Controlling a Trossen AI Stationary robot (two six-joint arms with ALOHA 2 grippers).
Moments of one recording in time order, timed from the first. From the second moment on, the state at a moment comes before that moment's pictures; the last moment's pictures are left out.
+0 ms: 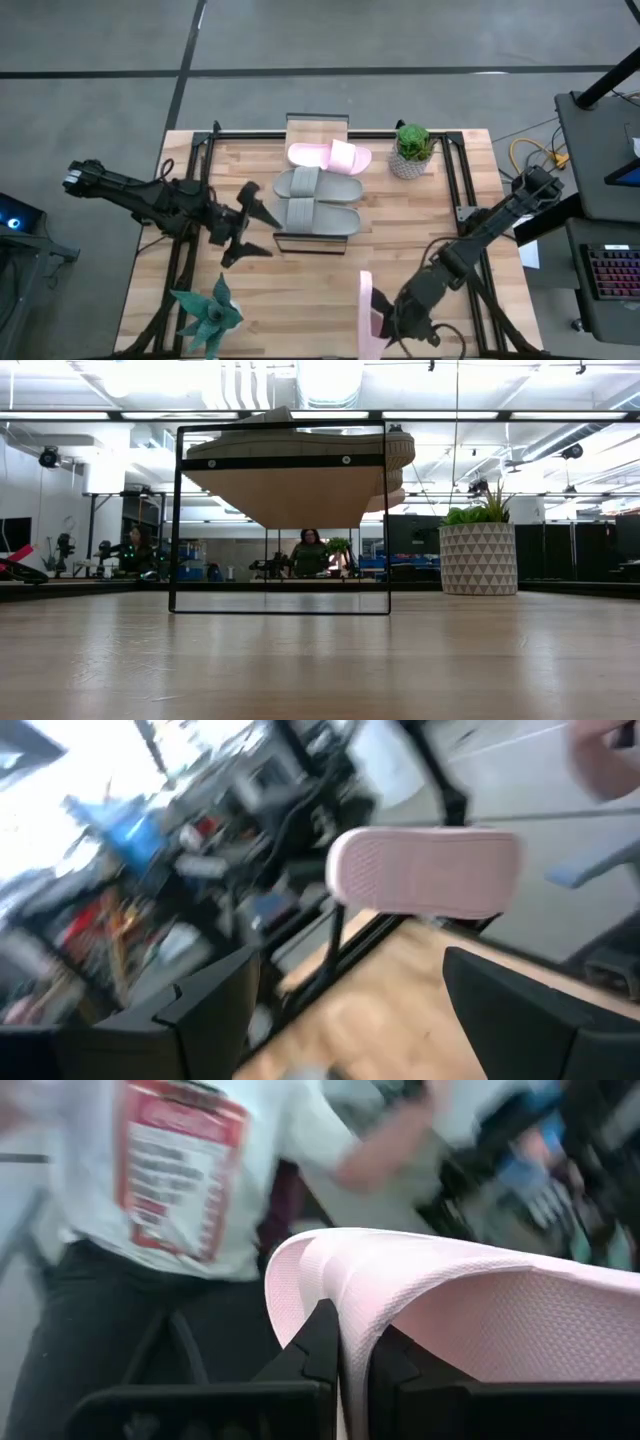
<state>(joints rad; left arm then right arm) -0.27 0.91 0.86 0.04 0.09 0.59 0.68 1.49 1.05 0.08 -0.22 -0.45</state>
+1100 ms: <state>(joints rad) -0.27 1.47 1.09 0.20 0.38 0.58 0.48 1.72 1.18 0.12 -0.71 -0.58</state>
